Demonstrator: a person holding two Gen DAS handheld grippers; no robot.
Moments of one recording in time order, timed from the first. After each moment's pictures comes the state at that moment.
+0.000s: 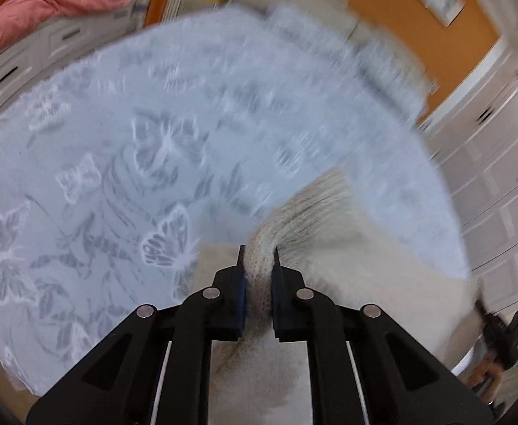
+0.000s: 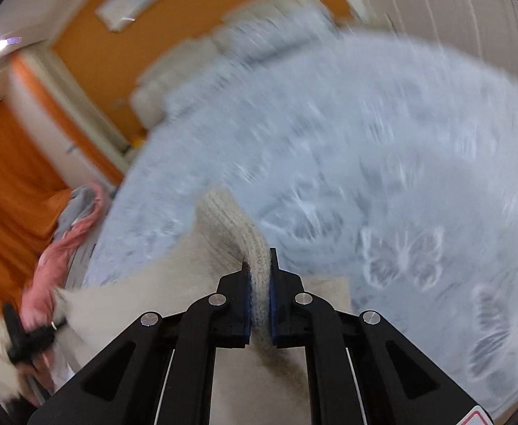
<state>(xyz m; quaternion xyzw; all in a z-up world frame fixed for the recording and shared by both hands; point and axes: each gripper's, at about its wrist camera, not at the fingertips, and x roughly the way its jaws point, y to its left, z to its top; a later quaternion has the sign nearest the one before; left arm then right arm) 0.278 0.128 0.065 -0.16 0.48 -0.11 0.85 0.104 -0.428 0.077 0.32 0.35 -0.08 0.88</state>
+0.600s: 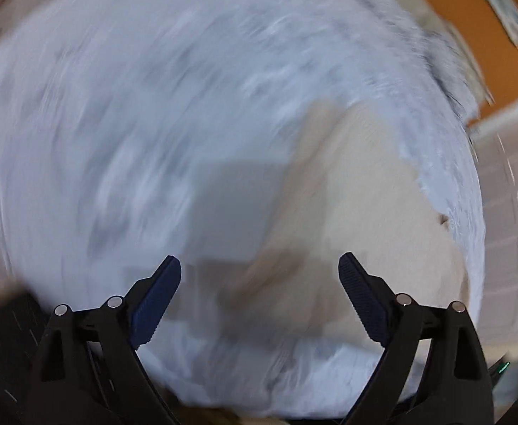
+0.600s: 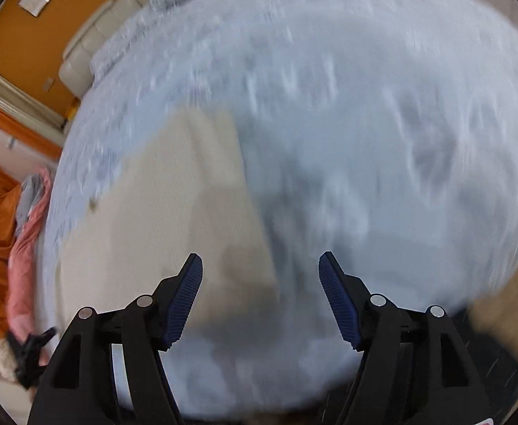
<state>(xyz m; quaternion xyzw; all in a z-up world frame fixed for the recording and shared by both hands) 0.158 0.191 -0.033 -0.27 0.57 -0.01 0.78 -0.030 -0.399 -0.013 0.37 0.48 -0.15 0.78</state>
